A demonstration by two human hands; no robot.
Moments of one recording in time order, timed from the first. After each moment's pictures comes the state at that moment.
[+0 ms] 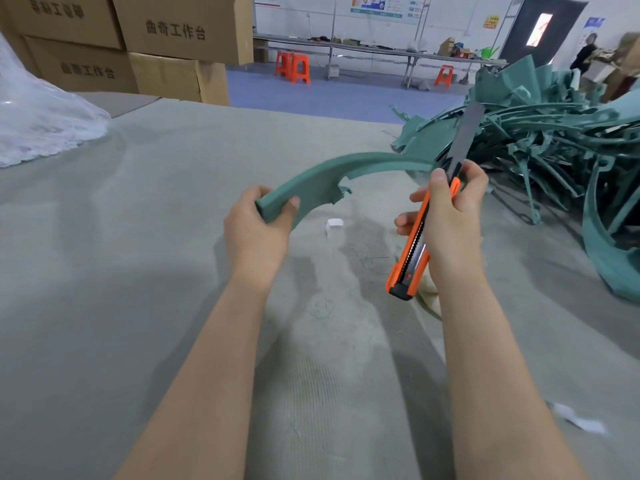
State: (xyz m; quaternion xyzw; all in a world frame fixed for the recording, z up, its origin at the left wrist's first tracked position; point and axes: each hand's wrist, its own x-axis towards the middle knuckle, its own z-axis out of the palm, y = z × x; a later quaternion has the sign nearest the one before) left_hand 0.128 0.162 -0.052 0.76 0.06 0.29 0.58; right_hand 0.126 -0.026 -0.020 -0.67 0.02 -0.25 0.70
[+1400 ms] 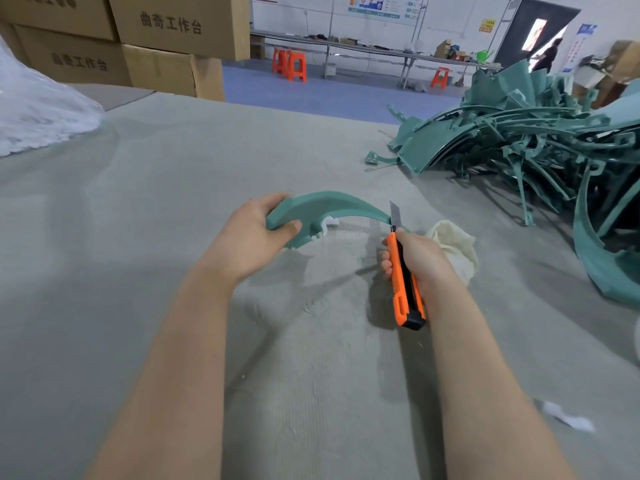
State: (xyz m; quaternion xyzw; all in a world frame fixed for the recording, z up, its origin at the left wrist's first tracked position) left_hand 0.119 0.189 -0.040 0.85 -0.12 0.10 0.50; right_hand 0.144 -0.032 -0.059 -0.64 0.20 0.05 0.74
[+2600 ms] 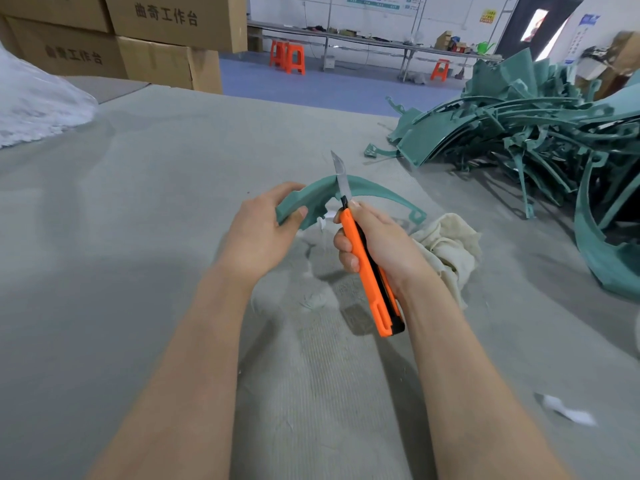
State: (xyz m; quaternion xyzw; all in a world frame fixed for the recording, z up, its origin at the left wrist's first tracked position) left_hand 0.130 0.172 -0.055 0.87 -0.09 0.18 0.45; right_hand 0.120 0.006 -0.043 -0.66 -0.05 0.10 0.74
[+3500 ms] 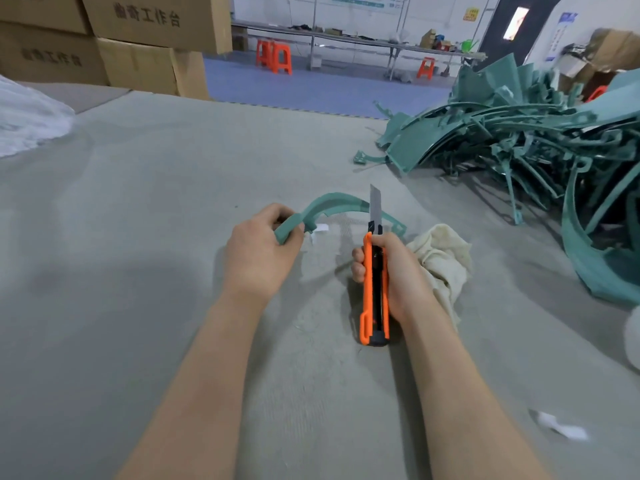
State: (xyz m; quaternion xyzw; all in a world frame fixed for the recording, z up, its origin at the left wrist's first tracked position) left_hand 0.141 0.156 -0.062 0.86 0.00 0.21 0.46; right_hand 0.139 -0.019 -0.071 -0.53 0.09 0.06 0.84
